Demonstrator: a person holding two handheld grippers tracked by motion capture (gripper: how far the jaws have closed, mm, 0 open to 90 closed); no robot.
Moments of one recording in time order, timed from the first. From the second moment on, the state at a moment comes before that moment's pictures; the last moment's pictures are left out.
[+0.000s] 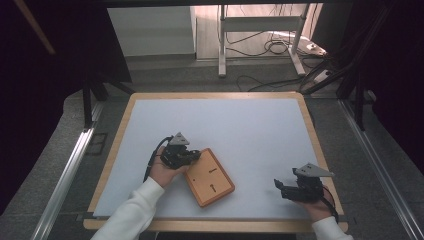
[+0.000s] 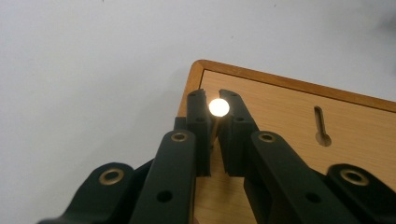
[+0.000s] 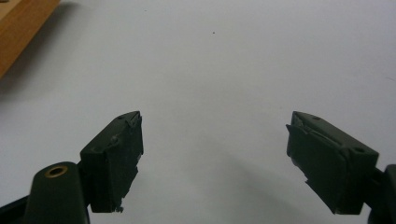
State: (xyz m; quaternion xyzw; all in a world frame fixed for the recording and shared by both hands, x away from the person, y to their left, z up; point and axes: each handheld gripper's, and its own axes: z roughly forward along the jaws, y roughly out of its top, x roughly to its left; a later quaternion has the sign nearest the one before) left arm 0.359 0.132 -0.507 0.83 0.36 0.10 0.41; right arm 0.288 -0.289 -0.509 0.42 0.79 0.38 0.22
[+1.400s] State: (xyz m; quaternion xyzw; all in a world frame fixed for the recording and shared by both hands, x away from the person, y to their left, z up) left arm 0.396 0.114 -0.524 0.84 0.34 0.09 0.42; right arm 0.288 -0.288 -0.509 0.42 0.79 0.38 0.22
